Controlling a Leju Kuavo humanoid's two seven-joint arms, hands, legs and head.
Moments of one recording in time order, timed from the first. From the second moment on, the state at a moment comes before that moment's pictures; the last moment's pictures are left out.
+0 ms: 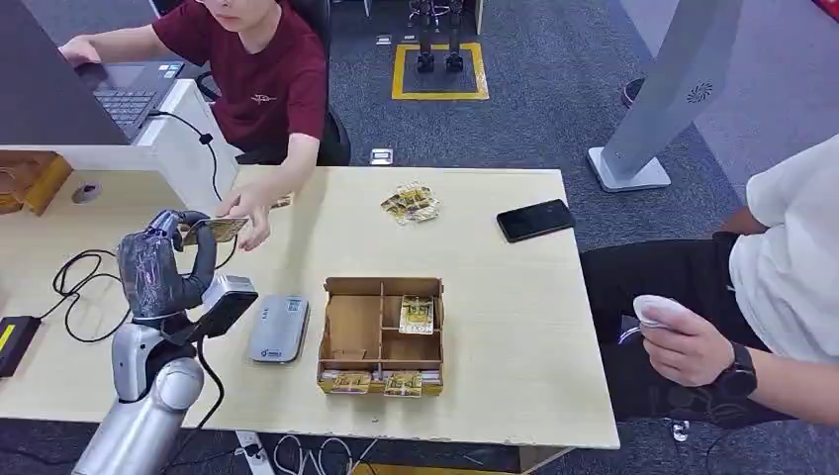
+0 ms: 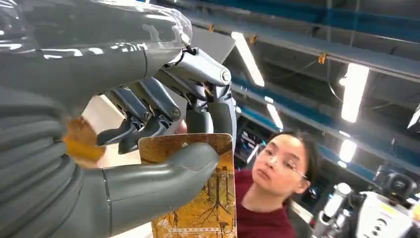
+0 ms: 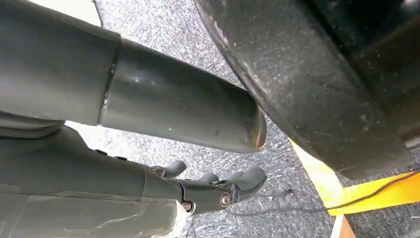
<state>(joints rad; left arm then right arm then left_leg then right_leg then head) -0.30 0.19 -0.09 -1.40 -0.86 0.65 -0.27 -0.02 -0.02 1.11 -0.17 0.01 -0.37 0.02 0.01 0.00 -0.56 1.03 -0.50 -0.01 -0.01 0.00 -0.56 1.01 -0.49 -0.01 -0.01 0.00</state>
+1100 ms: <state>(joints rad) -0.39 0.15 -0.05 -1.17 -0.70 0.60 -0.31 -0.02 -0.03 1.12 -0.18 -0.01 -0.37 0.01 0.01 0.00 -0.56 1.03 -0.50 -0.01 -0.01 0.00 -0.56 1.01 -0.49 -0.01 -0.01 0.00</state>
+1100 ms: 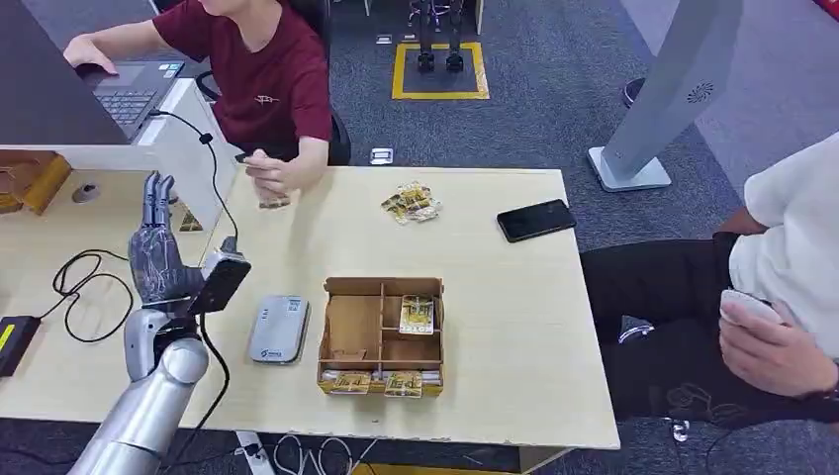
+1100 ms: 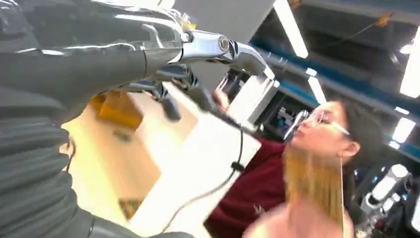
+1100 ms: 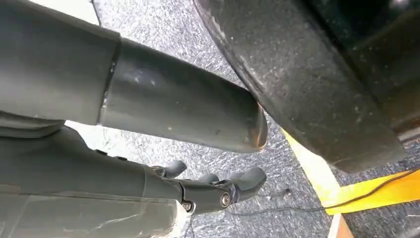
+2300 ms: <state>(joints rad) 0.07 0.26 -0.44 -1.76 -0.85 0.33 -0.40 -0.02 -0.01 1.09 -0.14 -0.07 -0.39 -0.01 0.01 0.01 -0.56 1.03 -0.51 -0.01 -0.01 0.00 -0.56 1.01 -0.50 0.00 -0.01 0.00</state>
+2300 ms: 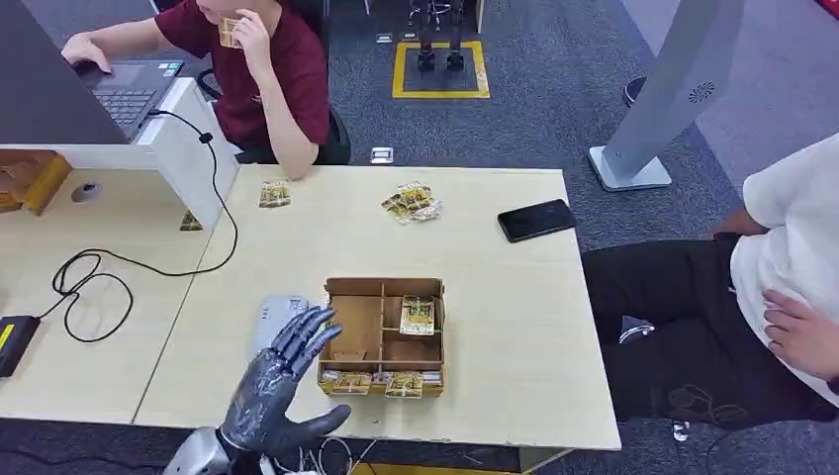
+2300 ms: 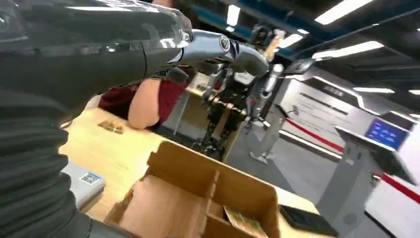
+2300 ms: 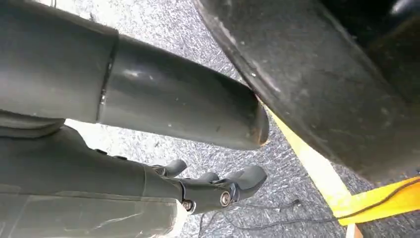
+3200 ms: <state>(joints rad) 0.06 0.22 -0.61 -1.53 -1.10 0.55 -0.23 -0.03 0.00 1.09 -0.12 -0.06 -0.38 0.02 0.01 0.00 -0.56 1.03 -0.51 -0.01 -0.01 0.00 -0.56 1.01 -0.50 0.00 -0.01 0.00</state>
